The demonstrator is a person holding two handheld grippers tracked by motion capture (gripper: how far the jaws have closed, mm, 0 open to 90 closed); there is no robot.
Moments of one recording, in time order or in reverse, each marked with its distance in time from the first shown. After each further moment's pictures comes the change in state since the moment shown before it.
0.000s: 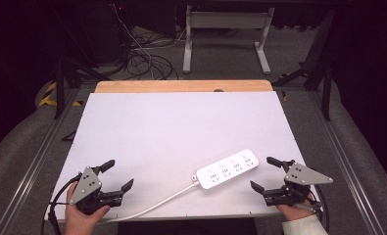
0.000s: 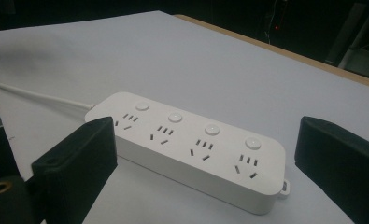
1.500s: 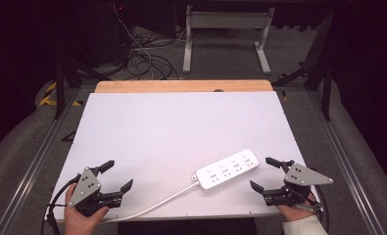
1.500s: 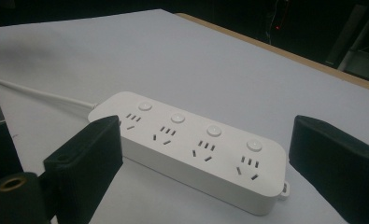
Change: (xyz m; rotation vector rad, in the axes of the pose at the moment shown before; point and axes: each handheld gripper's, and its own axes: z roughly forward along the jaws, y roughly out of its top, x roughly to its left) left arm -0.003 0.002 -0.004 -0.008 0.008 0.009; right arm 0.003 0.004 -0.001 0.014 -0.001 -0.020
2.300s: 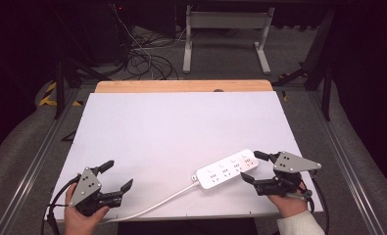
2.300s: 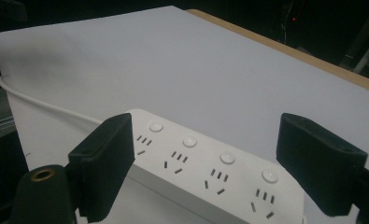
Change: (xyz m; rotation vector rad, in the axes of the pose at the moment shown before) left arm 0.000 0.000 0.001 0.007 0.008 -0.006; right arm 0.002 0.035 0.022 0.046 0.061 -0.002
